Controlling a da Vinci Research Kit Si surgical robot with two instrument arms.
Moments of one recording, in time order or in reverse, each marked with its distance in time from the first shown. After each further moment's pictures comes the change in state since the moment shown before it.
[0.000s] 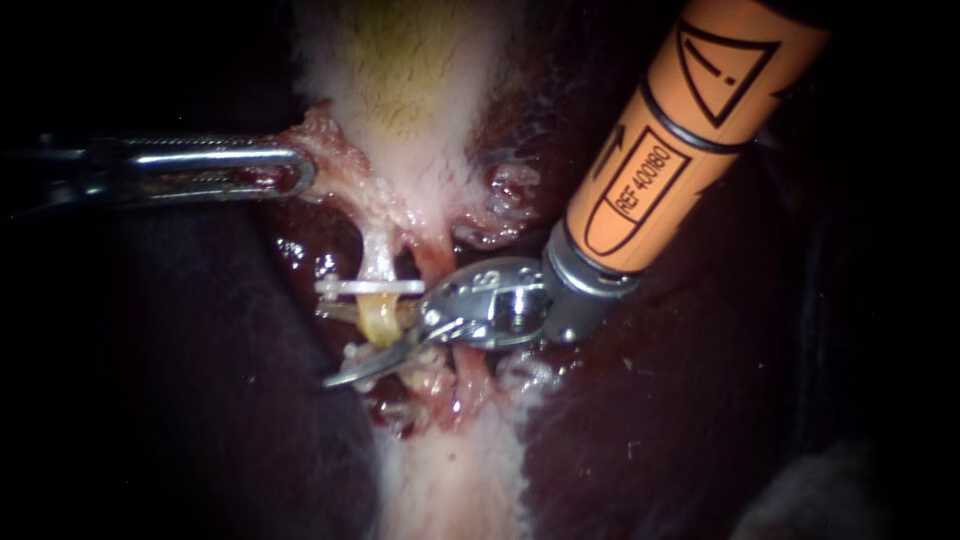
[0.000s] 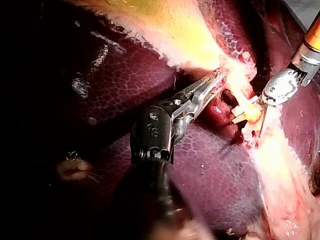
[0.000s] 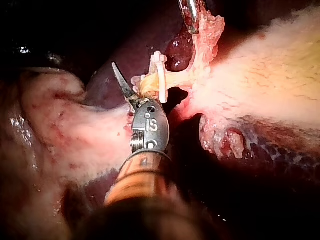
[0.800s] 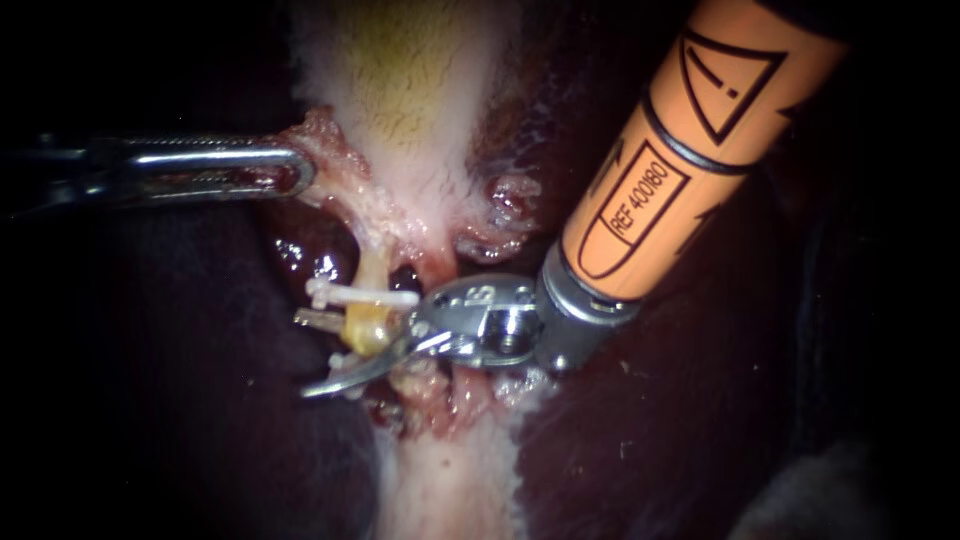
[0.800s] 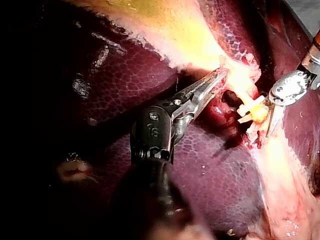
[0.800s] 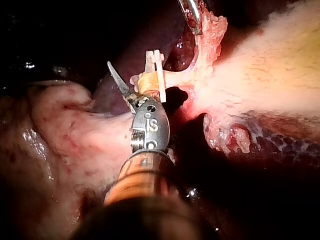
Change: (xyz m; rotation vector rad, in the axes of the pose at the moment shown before) right arm 0.002 -0.002 0.000 0.028 0.069 0.028; left arm 0.000 0.000 0.000 0.000 0.000 0.000
